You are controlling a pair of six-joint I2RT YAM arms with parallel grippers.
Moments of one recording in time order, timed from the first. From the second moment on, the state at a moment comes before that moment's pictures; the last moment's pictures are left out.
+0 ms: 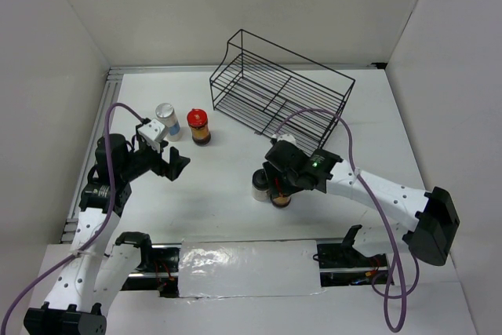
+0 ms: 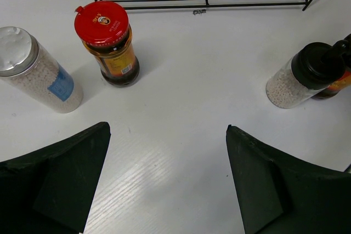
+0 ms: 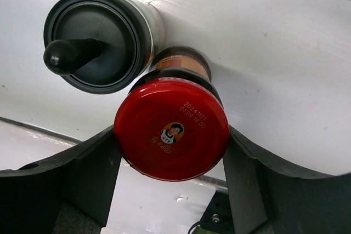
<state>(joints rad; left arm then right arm) -0.05 0.70 0.69 -0.38 0.56 0.18 0.92 1.25 0.99 -0.85 0.25 0.57</state>
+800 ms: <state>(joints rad) -0.05 0.70 0.69 -0.38 0.53 0.18 0.93 1.32 1.45 -1.09 0.32 0.43</state>
